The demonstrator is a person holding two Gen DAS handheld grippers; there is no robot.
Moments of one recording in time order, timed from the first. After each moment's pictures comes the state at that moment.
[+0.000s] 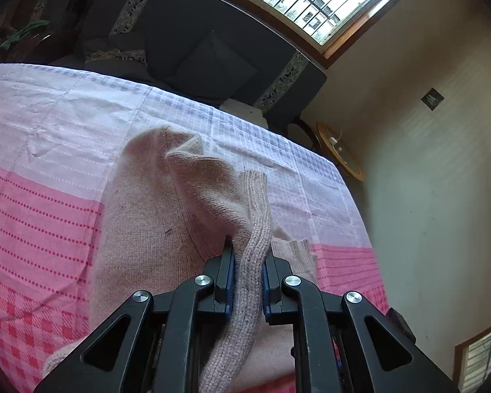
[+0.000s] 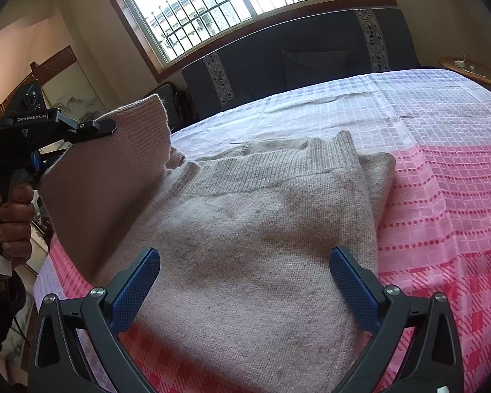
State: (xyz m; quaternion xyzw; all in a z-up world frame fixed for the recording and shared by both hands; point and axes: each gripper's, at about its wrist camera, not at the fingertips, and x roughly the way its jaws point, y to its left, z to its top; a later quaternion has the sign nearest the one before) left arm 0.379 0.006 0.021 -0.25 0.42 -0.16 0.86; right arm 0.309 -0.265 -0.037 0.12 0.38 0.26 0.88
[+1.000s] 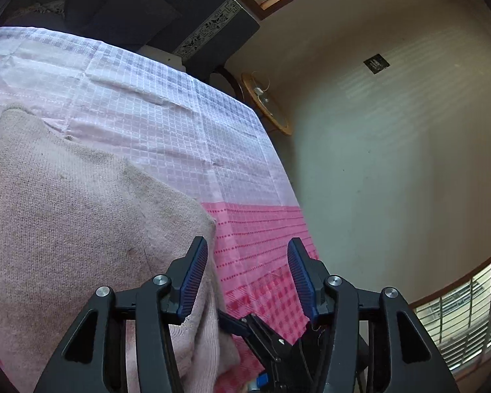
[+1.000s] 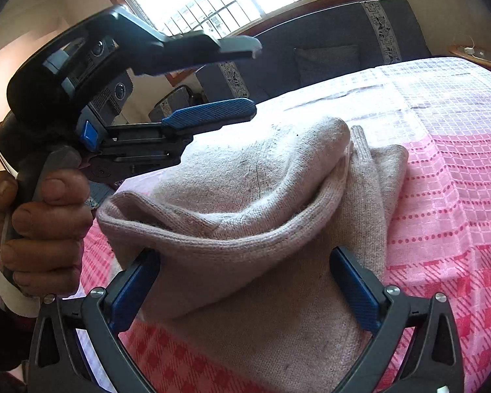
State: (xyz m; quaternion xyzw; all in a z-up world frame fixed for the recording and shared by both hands) left arm 0.406 -0.105 0.001 -0.29 0.44 -0.34 0.78; right arm 0.312 -0.275 -0.041 0.16 0.38 0.30 0.86
